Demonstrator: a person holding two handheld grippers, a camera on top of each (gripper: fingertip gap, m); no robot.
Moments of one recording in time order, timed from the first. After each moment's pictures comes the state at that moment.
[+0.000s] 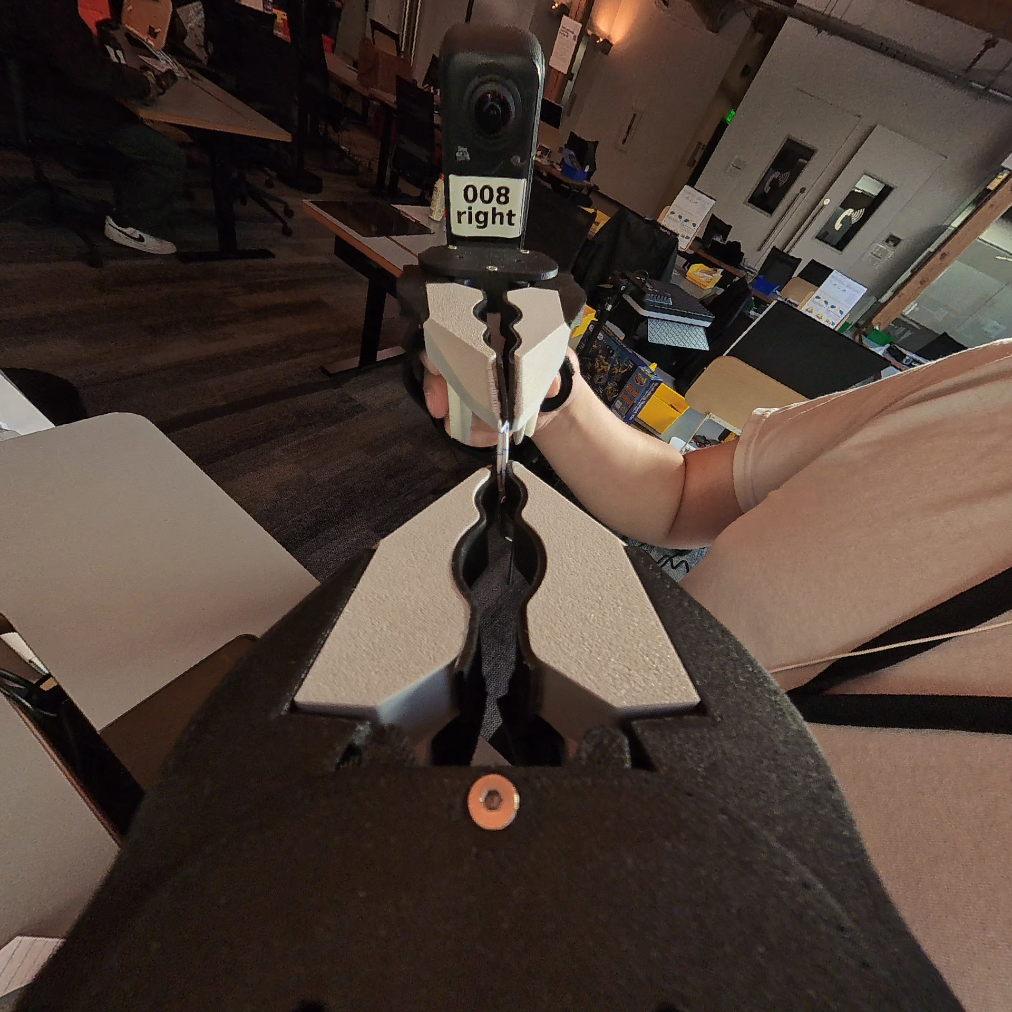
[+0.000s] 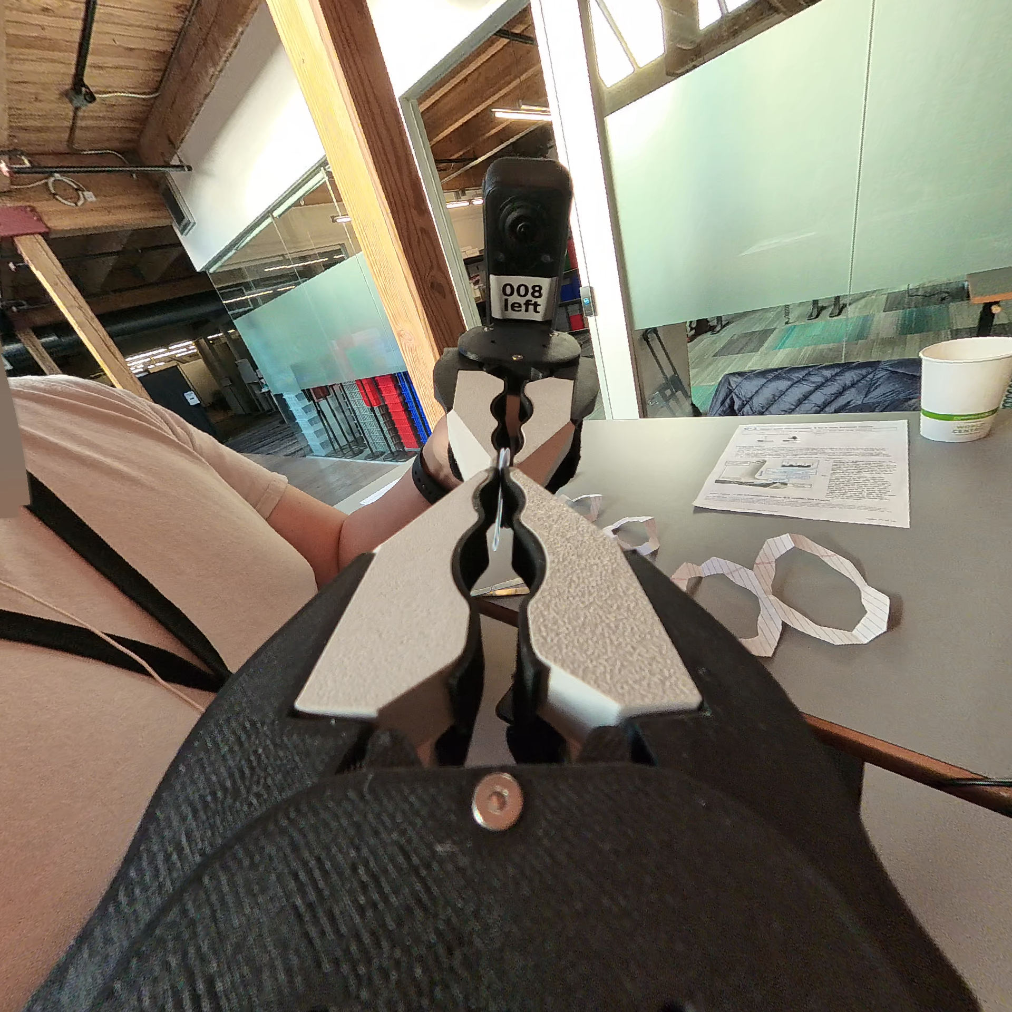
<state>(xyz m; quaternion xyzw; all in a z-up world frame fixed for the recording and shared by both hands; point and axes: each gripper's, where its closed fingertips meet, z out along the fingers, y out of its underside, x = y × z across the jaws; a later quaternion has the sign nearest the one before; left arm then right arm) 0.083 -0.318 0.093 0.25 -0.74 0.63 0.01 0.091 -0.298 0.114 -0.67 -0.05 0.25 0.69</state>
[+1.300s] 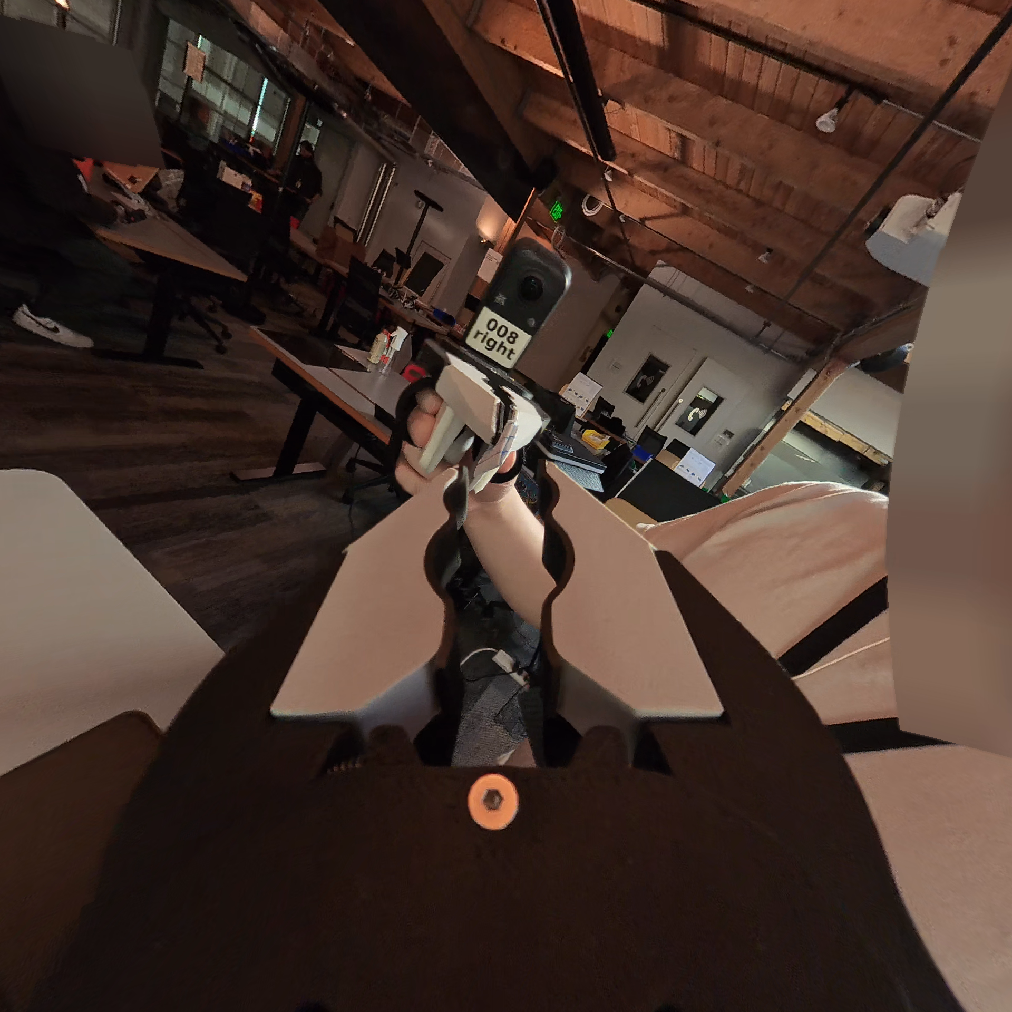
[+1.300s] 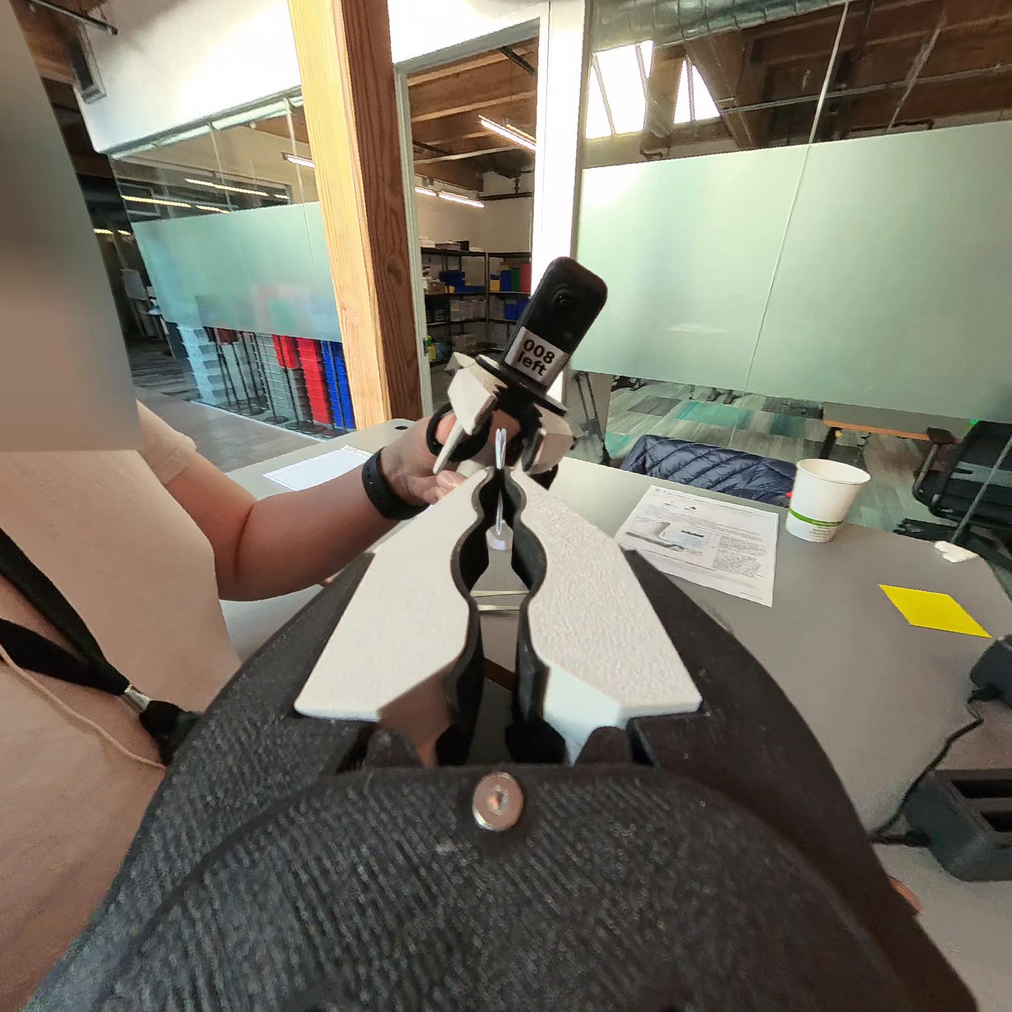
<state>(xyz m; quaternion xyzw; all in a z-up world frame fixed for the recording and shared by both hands) 0.077 -0.283 0.131 0.27 -0.61 0.74 0.08 0.086 -0.293 0.132 -0.66 -0.12 0.12 0.73</state>
